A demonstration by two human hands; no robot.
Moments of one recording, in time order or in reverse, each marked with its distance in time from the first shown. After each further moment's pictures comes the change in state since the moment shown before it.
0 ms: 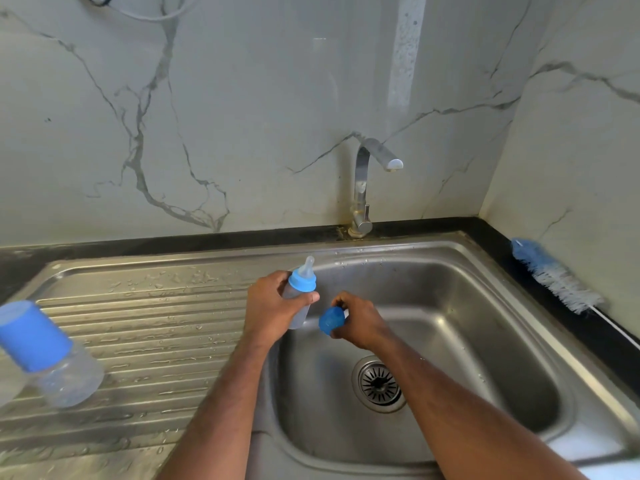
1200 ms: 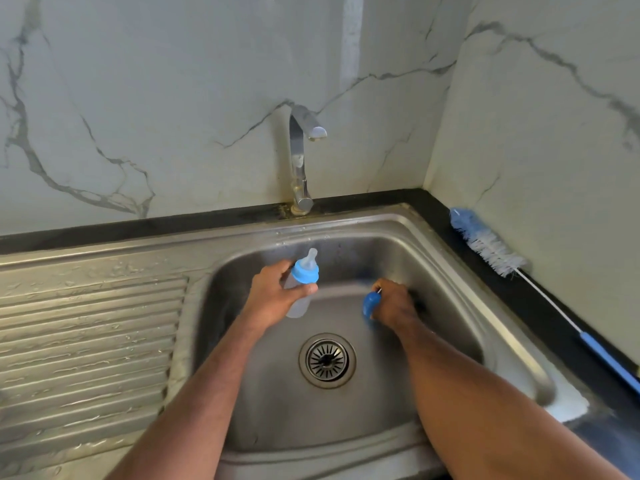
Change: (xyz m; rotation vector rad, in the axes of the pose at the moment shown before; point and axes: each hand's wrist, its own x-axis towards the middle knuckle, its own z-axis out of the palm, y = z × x) left_hand 0.000 0.009 0.092 0.021 -0.336 -0.012; right_hand -0.026 0.144 -0.069 -0.130 0.235 0.362
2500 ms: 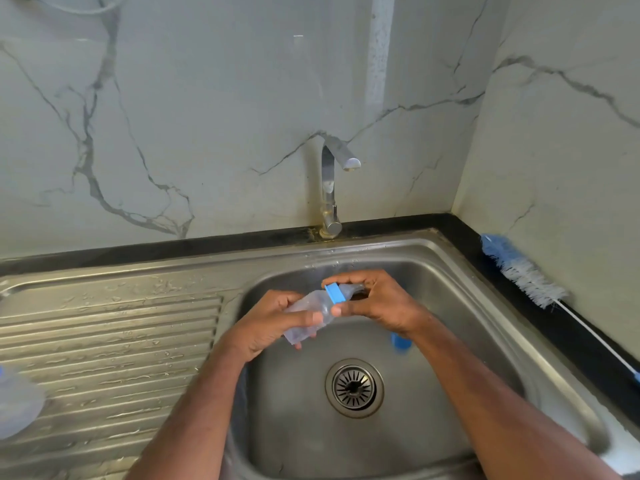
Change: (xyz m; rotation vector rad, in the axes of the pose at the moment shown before) left_hand -0.020 0.002 -0.059 -0.291 -0.336 -0.034; right_hand -0.056 -0.126 -0.066 0.680 -0.414 -0.488
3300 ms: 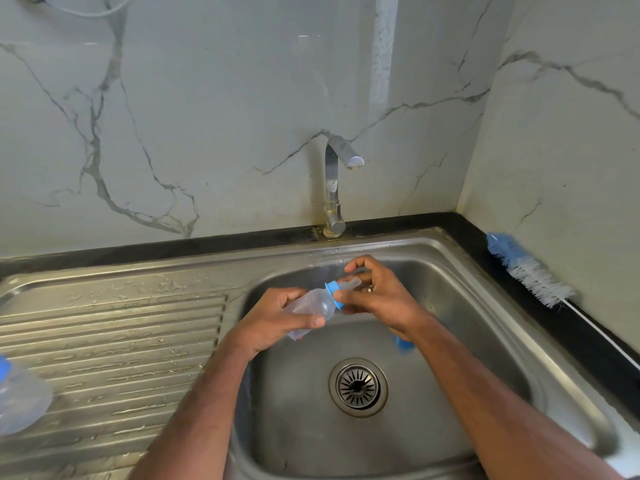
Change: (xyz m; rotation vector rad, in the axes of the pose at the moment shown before) left_hand 0.003 -0.006 -0.002 0.003 0.061 0.024; right_hand 0.001 -0.001 0.010 0.165 0.172 0.072
